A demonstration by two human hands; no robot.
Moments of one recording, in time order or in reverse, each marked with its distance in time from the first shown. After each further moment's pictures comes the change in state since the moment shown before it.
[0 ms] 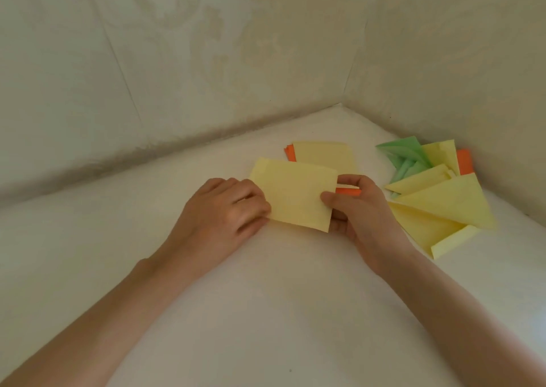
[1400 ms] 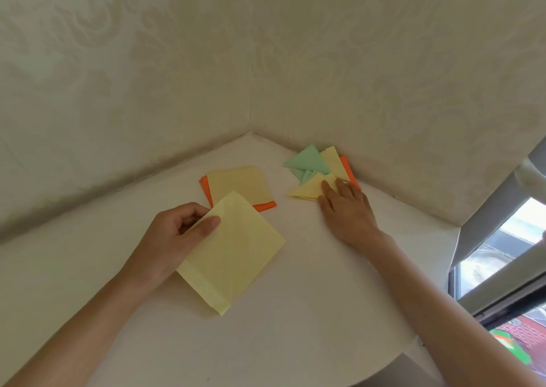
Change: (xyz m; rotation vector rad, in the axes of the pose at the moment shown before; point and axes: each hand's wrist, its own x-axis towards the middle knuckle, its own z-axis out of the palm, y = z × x) left_hand 0.044 0.054 0.002 -0.967 -0.123 -0.644; right_hand 0.021 0.003 -0.142 -1.464 0.269 -0.094
